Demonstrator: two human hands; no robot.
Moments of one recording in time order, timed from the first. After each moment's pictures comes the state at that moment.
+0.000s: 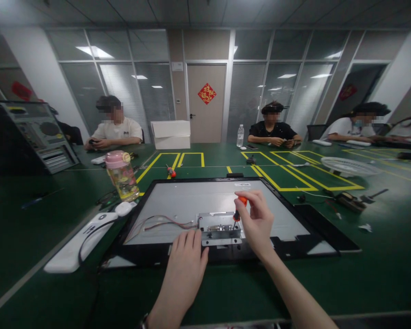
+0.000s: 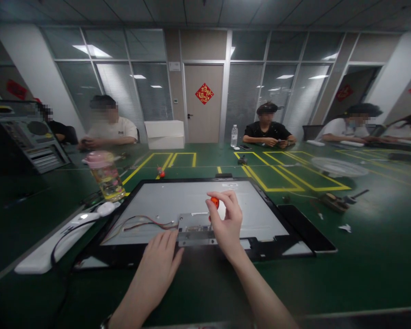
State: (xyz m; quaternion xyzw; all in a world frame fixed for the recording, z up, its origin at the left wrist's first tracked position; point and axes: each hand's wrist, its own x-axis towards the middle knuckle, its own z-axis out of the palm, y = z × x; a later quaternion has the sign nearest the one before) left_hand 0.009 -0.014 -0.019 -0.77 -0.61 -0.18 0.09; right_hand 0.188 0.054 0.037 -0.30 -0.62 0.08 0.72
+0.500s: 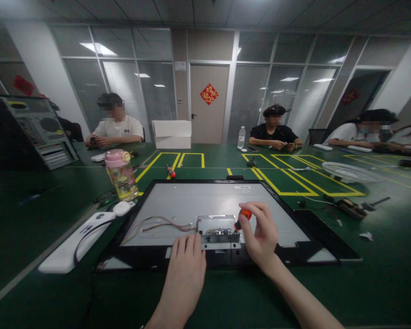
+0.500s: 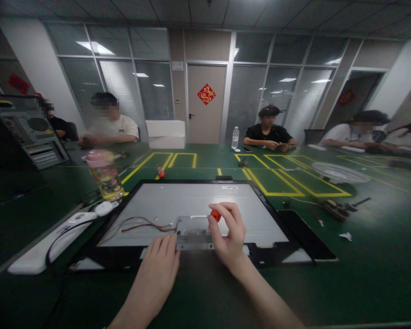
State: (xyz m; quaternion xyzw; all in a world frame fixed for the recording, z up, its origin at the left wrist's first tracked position) left_hand 0.018 -0.013 -0.028 -0.76 -0.62 -0.16 0.13; right_hand 0.201 0.043 0.029 -0.25 -0.69 -0.04 0.67
